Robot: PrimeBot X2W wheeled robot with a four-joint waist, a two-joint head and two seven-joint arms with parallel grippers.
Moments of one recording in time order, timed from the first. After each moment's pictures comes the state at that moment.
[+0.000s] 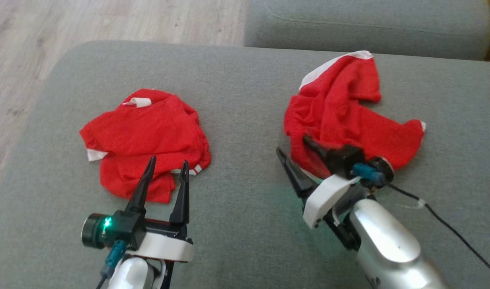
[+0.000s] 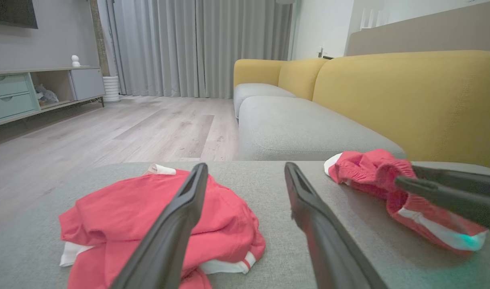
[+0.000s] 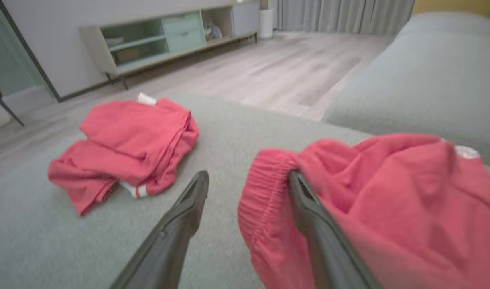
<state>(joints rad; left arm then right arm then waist) -0.12 0.07 -0.29 0.24 -0.17 0.01 -0.25 -0.42 -0.06 0.51 0.61 0.22 0.13 -0.08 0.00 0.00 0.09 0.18</state>
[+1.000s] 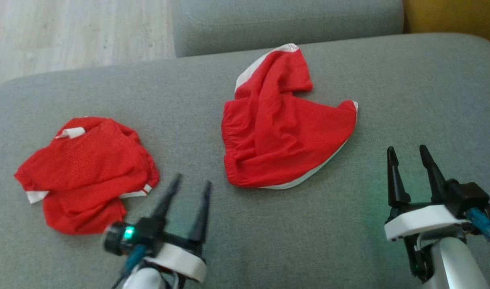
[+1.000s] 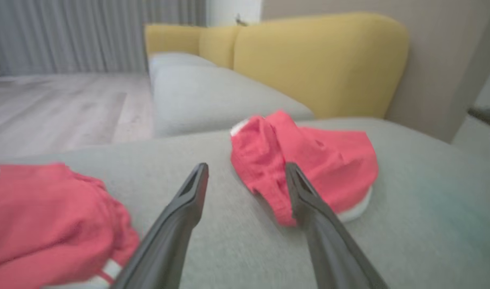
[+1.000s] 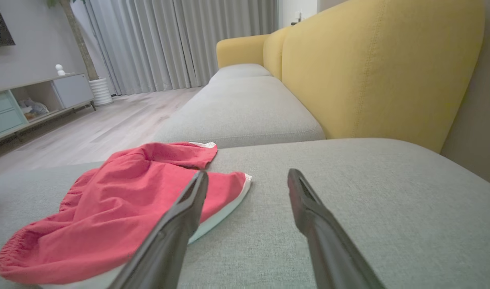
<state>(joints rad) -0.11 0.07 -0.34 0.30 -0.17 -0.09 -0.25 -0.11 -0.05 -0.03 0.32 0.10 0.13 -0.22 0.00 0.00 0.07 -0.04</state>
